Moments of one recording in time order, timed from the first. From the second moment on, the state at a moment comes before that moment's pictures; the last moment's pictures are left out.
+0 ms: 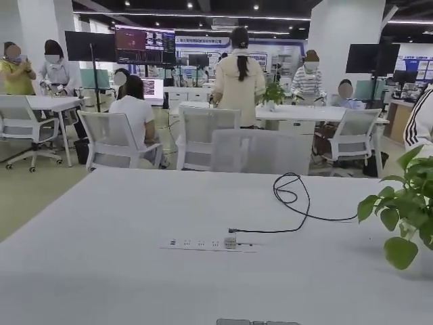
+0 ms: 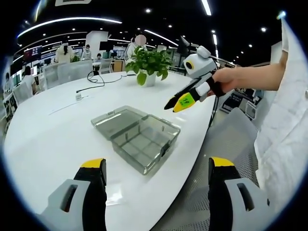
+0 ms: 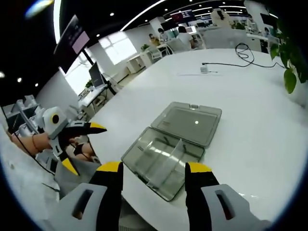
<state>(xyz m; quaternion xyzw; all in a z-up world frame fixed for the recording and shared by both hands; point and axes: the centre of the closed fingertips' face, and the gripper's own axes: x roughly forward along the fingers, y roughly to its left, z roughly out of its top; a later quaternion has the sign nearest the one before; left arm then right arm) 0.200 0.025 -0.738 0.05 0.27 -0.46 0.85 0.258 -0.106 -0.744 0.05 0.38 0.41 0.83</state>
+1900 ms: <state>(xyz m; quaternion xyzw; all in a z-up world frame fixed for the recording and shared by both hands) 0.241 0.085 -0.848 0.10 0.53 -0.29 0.79 0.211 -0.168 -0.755 -0.04 0.26 0.50 0.83</state>
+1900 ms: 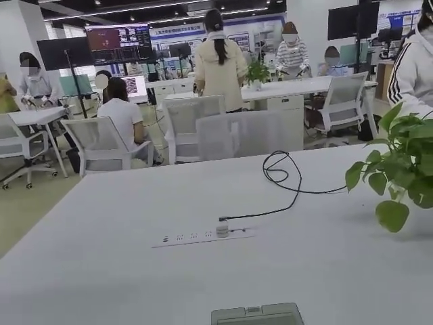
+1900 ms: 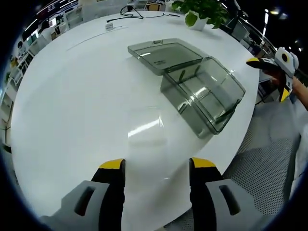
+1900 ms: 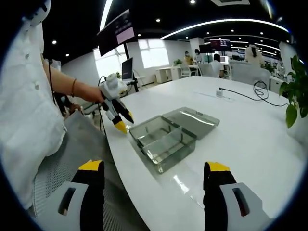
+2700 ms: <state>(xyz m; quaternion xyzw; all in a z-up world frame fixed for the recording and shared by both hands) 0.246 0.094 -0.853 0.16 0.58 -0.22 0.77 0.210 -0.170 -0.760 -0.05 0.25 0.50 0.83</state>
